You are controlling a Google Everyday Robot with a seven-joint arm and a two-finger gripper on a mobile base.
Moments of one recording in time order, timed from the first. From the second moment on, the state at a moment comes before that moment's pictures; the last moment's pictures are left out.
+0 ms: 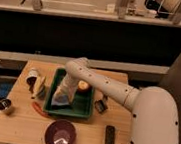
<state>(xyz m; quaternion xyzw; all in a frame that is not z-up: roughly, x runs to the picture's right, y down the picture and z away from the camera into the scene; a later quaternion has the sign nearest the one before) -0.135 0.158 0.834 -0.16 -0.41 -0.63 0.64</state>
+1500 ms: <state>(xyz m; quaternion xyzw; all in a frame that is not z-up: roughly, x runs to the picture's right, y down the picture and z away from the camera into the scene) -0.078 0.129 0.869 -0.21 -0.36 -0.61 0.67</state>
